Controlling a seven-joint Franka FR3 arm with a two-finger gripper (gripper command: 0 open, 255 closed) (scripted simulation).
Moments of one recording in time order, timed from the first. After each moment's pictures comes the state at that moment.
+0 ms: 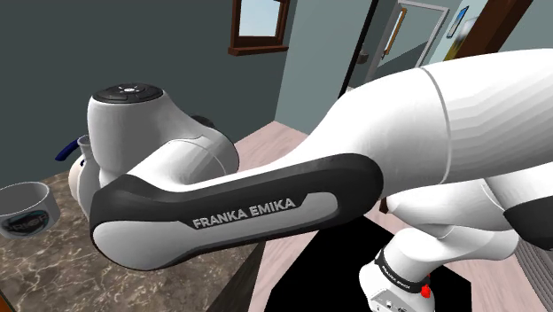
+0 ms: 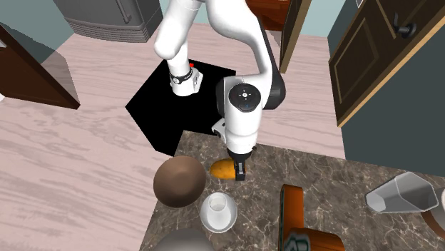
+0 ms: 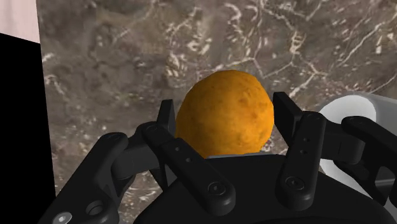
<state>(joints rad) -1.40 -0.54 2.08 -1.85 0.54 2.16 1.67</state>
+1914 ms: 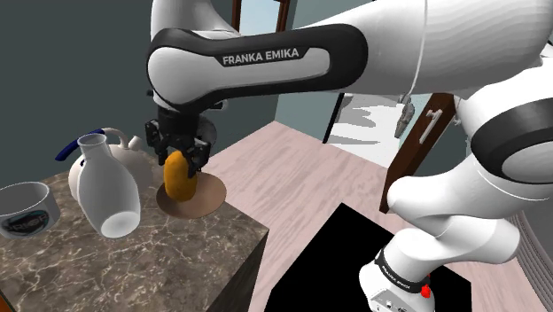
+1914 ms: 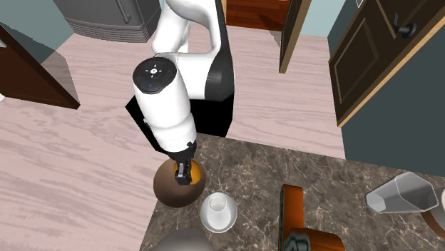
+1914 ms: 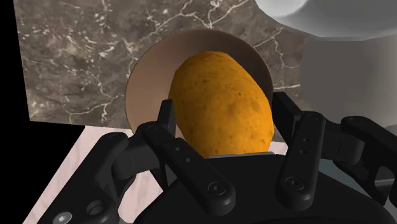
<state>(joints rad) -1.53 -0.39 1.94 -1.77 0.41 1.99 1.49</state>
